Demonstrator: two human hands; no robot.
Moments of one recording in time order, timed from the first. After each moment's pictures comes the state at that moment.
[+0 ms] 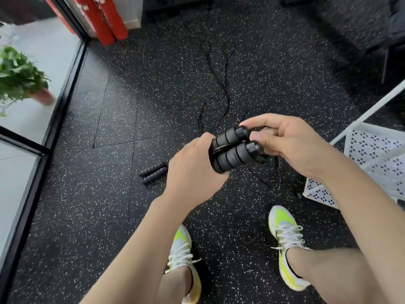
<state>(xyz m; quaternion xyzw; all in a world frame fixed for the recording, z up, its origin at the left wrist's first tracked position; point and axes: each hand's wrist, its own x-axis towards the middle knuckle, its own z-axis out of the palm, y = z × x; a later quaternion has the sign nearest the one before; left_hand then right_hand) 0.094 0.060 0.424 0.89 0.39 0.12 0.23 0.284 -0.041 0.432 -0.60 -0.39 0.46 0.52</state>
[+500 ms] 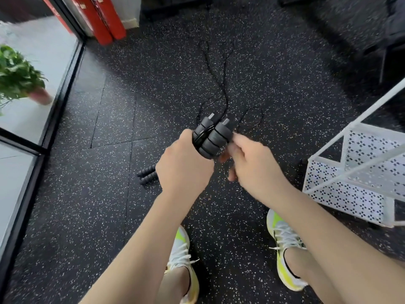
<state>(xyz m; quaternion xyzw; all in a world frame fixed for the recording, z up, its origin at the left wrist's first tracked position) 0.104 0.066 0.421 0.81 0.54 0.11 0.18 0.215 -0.028 0.416 -0.76 -0.39 0.32 0.41</state>
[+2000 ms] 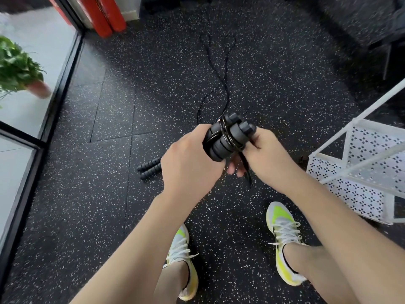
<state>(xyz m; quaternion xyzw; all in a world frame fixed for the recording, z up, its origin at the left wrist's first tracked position) 0.097 0.051 0.428 0.84 0.46 0.18 0.20 0.230 -0.029 0.425 -0.67 -0.38 0.41 0.49</state>
